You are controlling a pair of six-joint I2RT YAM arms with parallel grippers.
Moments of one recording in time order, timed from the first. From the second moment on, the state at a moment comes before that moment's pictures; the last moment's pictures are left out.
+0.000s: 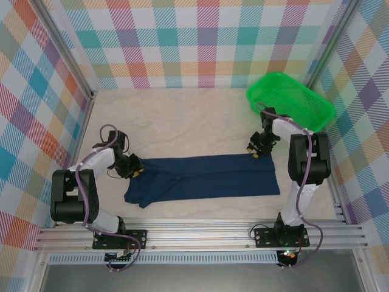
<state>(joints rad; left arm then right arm) 0.01 1.50 0.83 -0.71 0.27 -0.61 0.09 1.91 1.29 -0.85 -0.25 0.78</state>
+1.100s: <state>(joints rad) -0.03 1.47 0.80 -0.70 0.19 -0.60 0.16 1.80 1.23 -0.84 -0.28 0.78</state>
